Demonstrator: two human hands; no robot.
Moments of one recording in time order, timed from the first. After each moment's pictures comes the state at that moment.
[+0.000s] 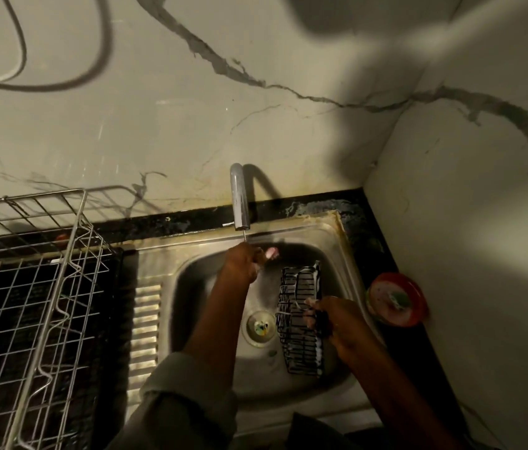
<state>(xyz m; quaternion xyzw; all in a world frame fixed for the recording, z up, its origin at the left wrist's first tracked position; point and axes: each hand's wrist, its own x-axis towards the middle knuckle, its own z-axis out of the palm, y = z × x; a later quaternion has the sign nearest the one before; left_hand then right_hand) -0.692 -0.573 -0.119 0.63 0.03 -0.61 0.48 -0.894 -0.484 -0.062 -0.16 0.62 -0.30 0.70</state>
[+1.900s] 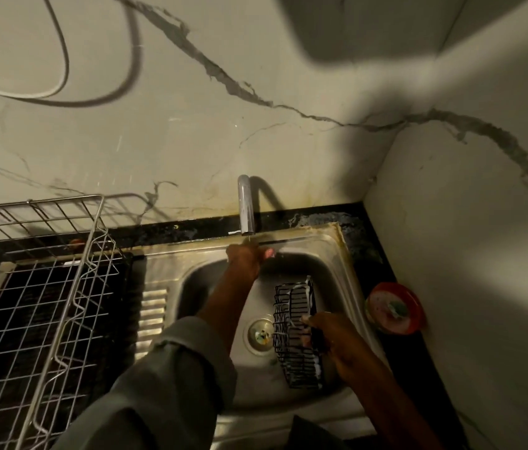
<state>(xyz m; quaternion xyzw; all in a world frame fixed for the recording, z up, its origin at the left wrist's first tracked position) -0.692 -0.577 -0.110 0.67 -0.04 -0.51 0.53 -0.891 -0.462 -0.034 -0.21 0.62 -0.23 0.72</state>
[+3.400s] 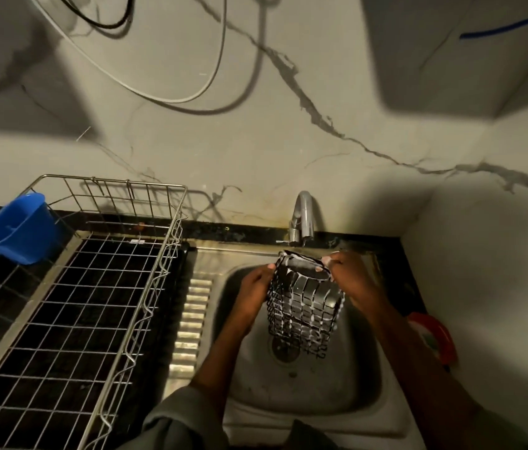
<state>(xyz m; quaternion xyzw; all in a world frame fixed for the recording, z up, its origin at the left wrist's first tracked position) -0.648 -0.433 -0.078 0.62 -0.26 -0.49 0.56 -0.816 -0.539 -0.002 -0.69 0.58 -0.18 0.39</state>
